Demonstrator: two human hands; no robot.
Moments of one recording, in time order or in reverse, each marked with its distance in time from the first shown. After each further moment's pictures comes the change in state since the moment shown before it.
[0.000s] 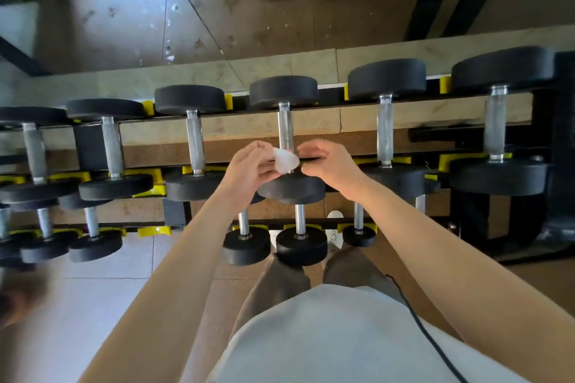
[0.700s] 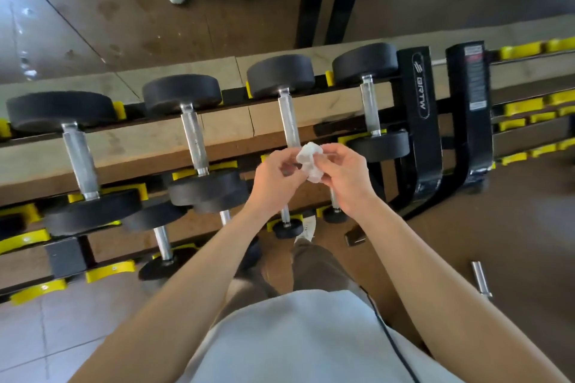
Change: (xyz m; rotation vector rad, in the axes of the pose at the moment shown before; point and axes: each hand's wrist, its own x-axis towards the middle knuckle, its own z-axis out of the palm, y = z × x) left_hand -0.008 -0.053 0.165 0.459 -0.220 0.450; right_hand -0.135 0.021 -0.078 0.384 0.625 0.136
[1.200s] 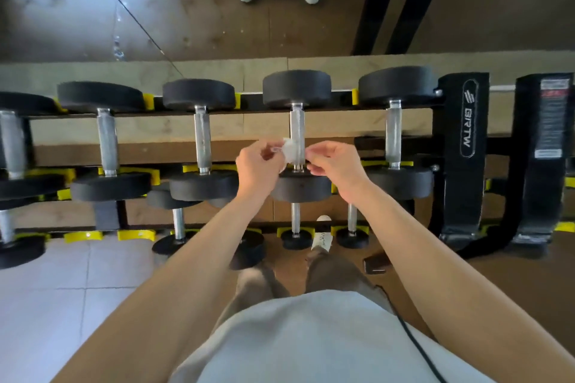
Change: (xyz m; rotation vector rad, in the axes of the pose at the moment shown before) left_hand 0.056 0.007 0.019 0.122 0.508 -0.318; right_hand 0.107 -0.007 -0.025 -0.222 -0.338 0.014
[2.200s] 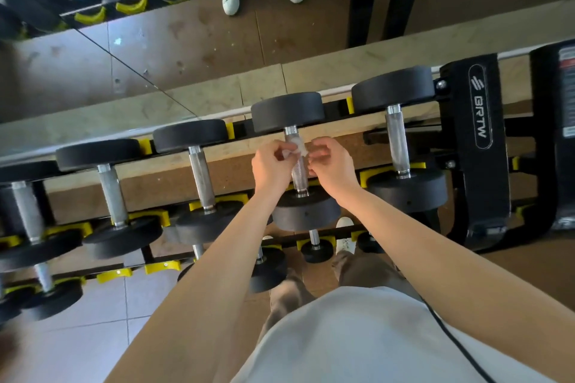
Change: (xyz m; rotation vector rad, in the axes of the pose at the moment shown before) left_hand 0.064 0.024 0.042 0.135 -0.068 -0.008; right_hand 0.057 0.013 0.010 -0.063 0.178 -0.178
